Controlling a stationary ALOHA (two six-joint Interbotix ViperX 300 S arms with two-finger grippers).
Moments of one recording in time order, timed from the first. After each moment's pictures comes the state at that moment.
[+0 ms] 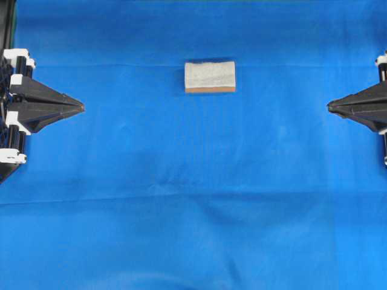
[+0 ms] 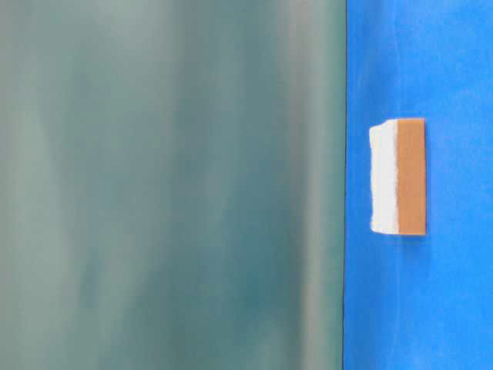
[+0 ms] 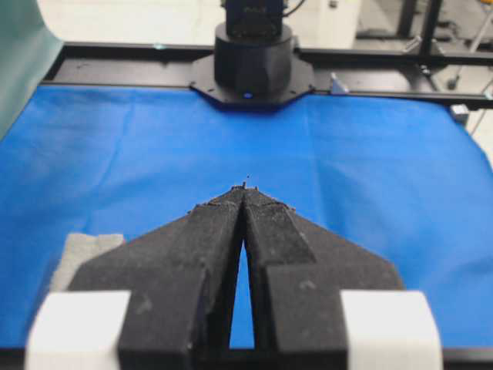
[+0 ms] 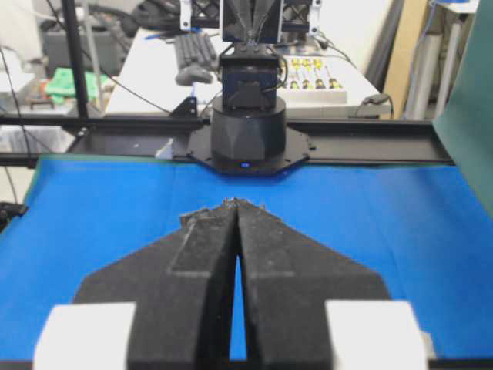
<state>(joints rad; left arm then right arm) 0.00 -0.97 1.18 0.00 -0.29 0.00 0.00 -0.97 1.17 0.00 -0.29 0.00</state>
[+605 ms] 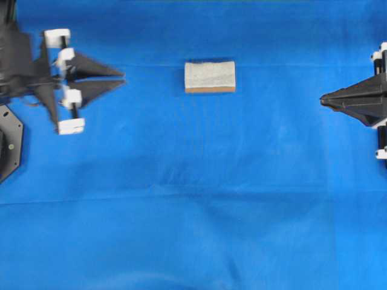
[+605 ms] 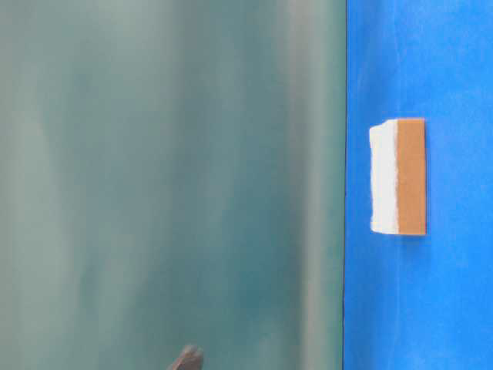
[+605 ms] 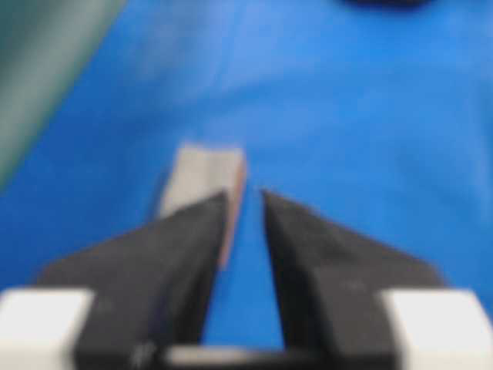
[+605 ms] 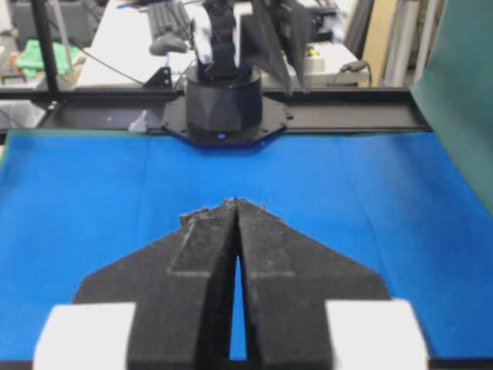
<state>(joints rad) 0.21 -0.55 1.07 -0.02 -0.34 0.10 -0.05 -0.93 1.16 0.00 -0.25 0.01</state>
